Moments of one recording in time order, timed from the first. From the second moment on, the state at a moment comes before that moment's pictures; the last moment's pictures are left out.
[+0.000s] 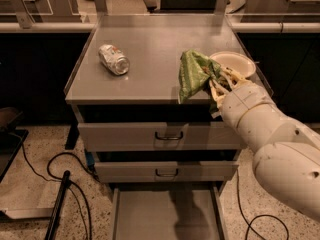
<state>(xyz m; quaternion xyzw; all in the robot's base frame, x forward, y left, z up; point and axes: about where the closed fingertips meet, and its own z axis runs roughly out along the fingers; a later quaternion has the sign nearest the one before) 0.550 -0.150 0.919 -0.34 0.65 -0.16 0.66</state>
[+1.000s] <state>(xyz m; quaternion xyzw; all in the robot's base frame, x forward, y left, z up) 0.628 -0.082 0.916 -0.38 0.64 -0.09 0.66</state>
